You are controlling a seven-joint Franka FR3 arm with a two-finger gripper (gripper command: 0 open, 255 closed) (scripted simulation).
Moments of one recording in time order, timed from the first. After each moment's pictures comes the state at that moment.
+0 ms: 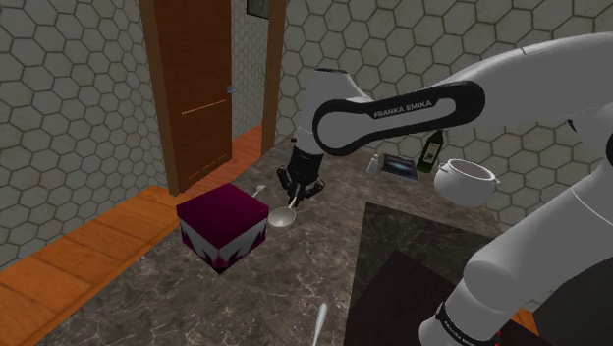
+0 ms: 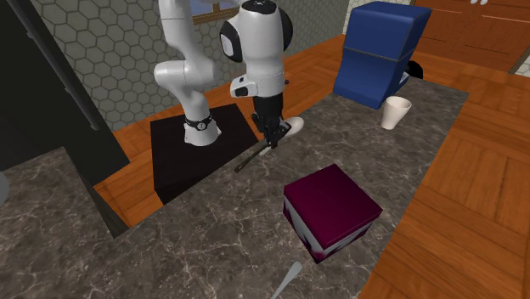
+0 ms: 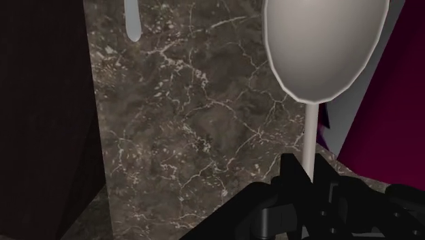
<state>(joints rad) -0.30 -0.25 0.58 -2.26 0.21 2.14 1.33</state>
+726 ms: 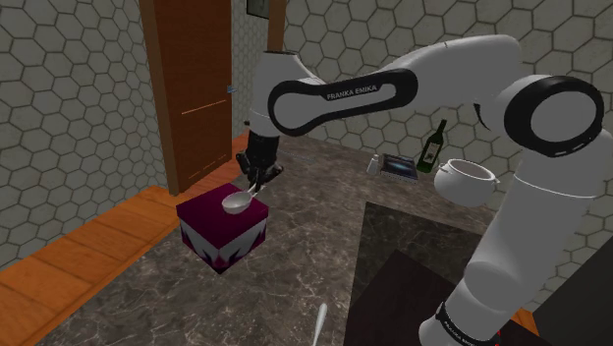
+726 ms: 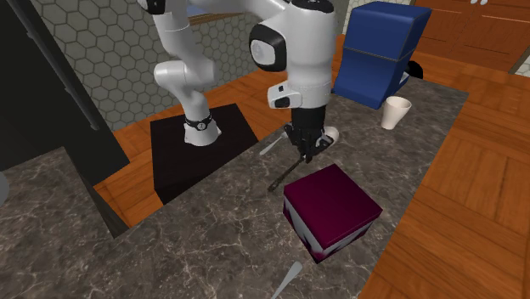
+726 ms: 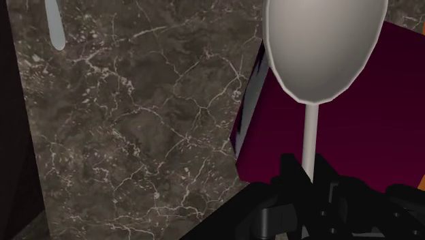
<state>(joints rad) -0.28 0.15 0.66 -1.83 -0.07 2.06 1.56</state>
